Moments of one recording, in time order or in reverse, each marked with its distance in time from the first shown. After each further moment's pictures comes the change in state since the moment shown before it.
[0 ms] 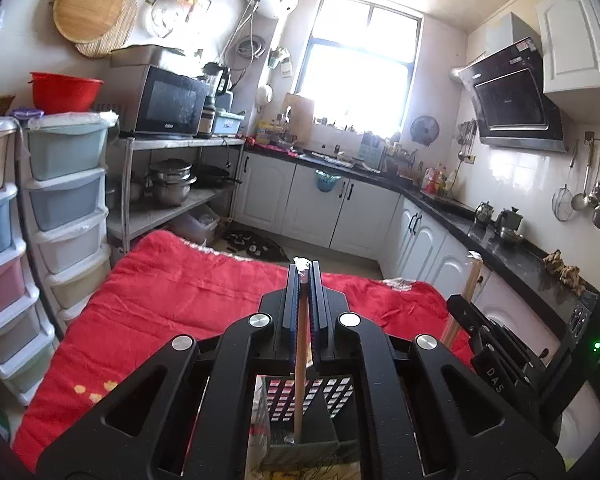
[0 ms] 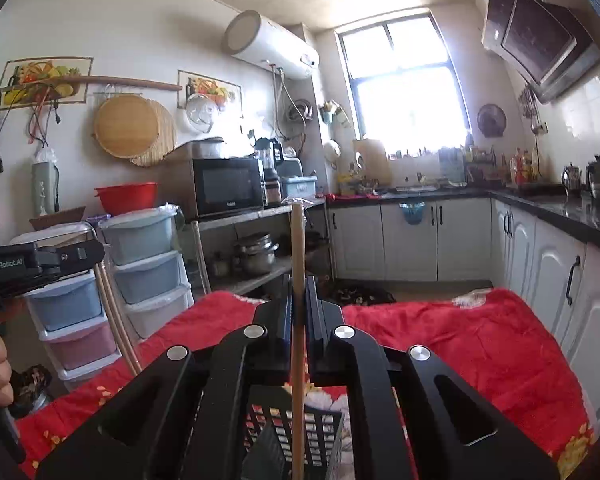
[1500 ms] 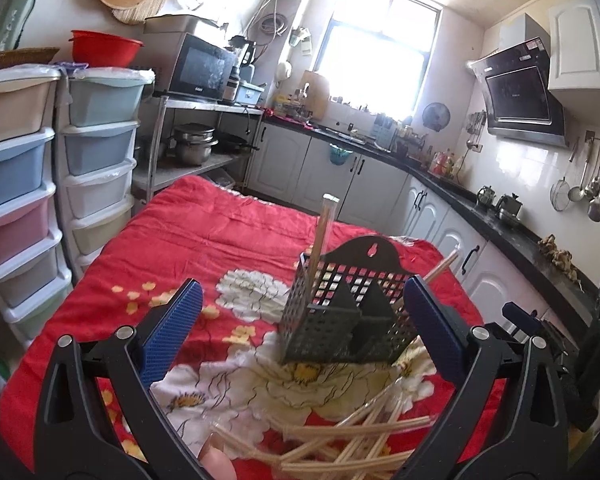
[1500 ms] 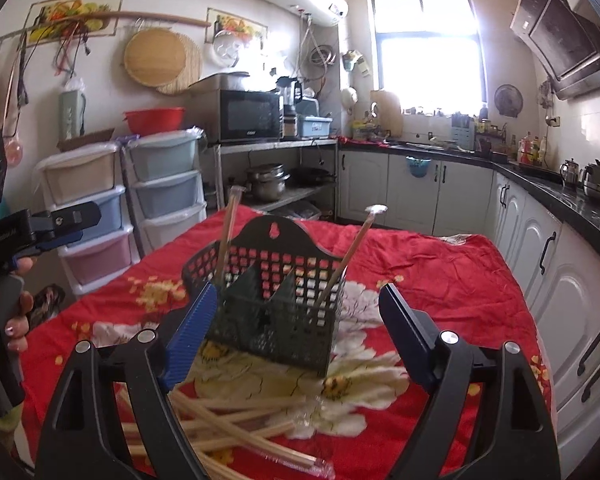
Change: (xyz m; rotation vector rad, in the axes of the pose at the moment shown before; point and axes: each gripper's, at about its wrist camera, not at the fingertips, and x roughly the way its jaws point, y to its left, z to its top) left arm -0.087 0.034 -0.080 -0.073 0.079 0.022; right arm -0.117 0.042 -0.043 -0.135 0.240 0.016
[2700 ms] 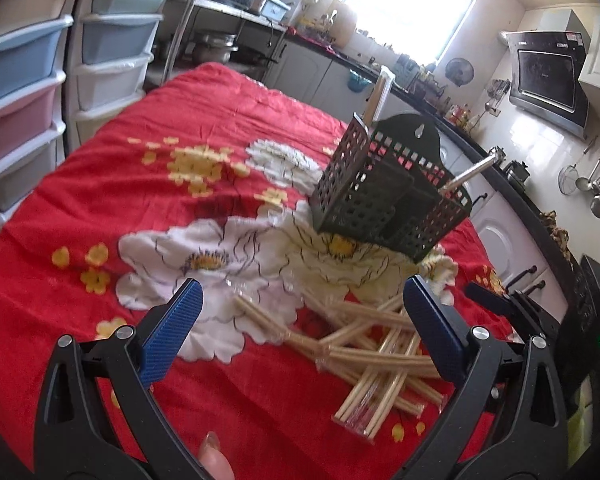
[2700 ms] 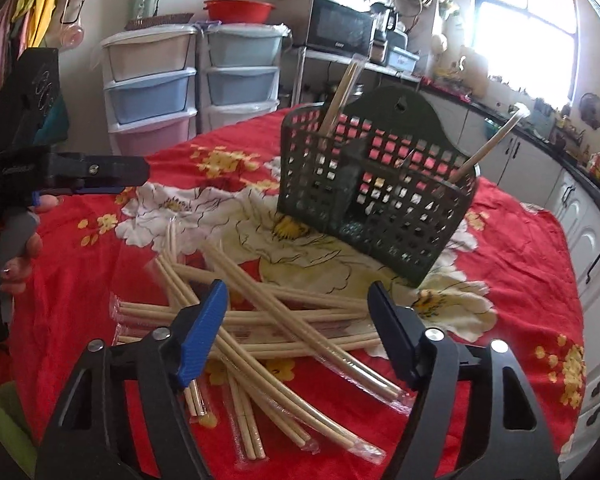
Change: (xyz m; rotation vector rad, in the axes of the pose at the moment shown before) left arm 0.008 0.050 -0.087 -0.145 0.289 -0.029; right arm 0.035 0.062 -0.068 -0.240 0.302 0.188
